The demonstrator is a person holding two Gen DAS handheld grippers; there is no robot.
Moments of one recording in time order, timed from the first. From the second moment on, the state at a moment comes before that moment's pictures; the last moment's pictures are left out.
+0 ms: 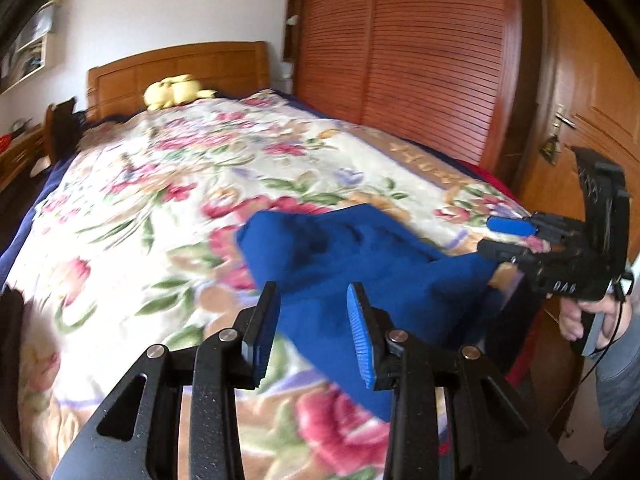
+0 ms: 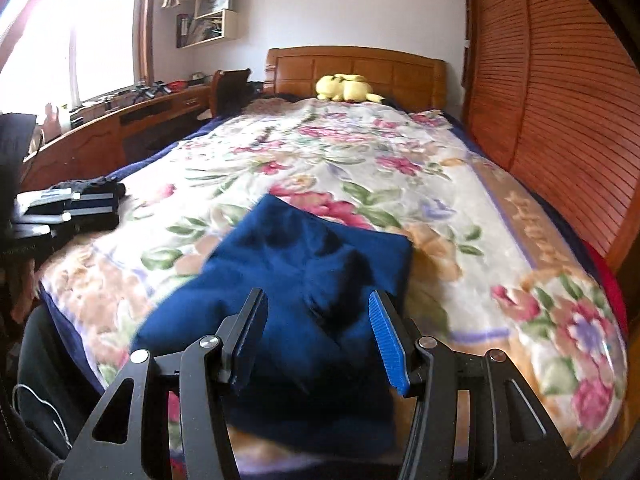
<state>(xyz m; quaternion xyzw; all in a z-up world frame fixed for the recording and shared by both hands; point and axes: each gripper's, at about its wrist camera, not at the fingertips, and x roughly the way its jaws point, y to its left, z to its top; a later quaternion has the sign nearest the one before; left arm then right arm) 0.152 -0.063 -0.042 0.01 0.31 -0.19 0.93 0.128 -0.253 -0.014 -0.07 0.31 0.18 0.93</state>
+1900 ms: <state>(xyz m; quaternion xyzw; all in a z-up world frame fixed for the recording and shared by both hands) 0.146 -0.026 -0.114 -0.02 0.36 -0.15 0.92 0.174 -0.234 0.001 -0.08 0.33 0.23 0.91</state>
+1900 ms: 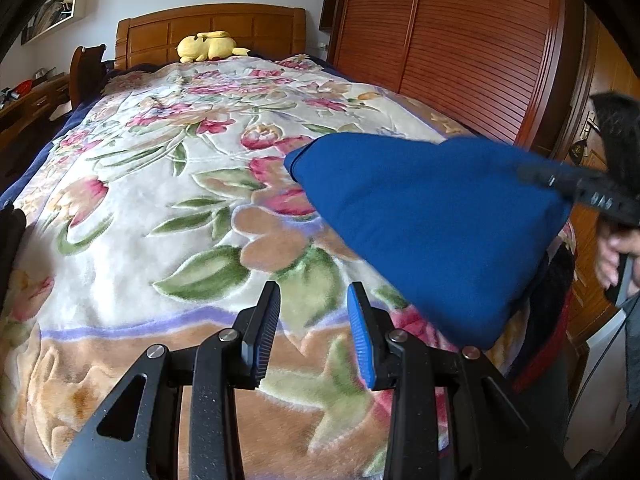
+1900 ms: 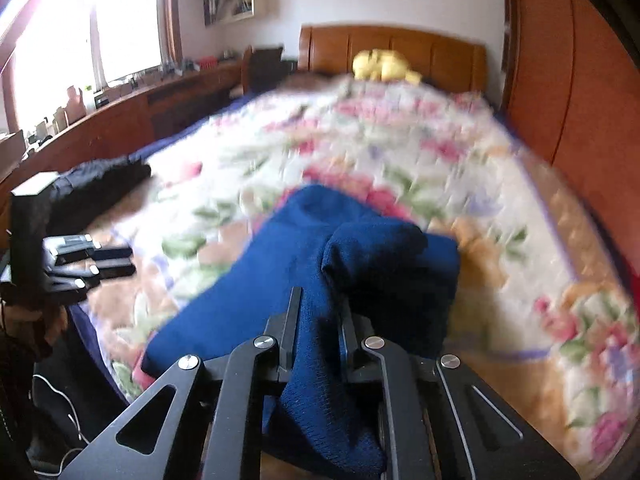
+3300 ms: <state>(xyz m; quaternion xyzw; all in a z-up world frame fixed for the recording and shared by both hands) 0.137 -0.031 -0.113 -0.02 0.36 -0.16 0.92 0.124 -0.195 -0.108 -0.05 0.39 0.23 0.89</state>
